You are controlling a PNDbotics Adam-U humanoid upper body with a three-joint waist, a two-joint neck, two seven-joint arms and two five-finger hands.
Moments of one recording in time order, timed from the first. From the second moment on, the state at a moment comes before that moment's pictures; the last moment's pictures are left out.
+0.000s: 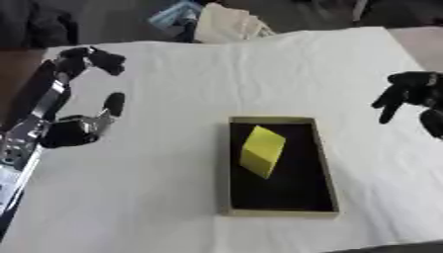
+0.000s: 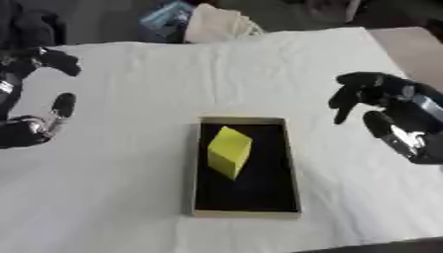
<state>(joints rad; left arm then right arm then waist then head) -0.35 0.47 -0.11 -1.77 -0.36 -0.38 -0.02 -0.29 -0.53 -0.09 -1.77 -0.25 -0.46 0.70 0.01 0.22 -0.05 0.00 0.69</state>
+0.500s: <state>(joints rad) -0.26 0.42 -0.06 -1.88 -0.19 -0.23 -0.14 -0.28 -0.51 -0.11 -1.78 -0.24 -0.49 0.66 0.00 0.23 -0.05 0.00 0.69</state>
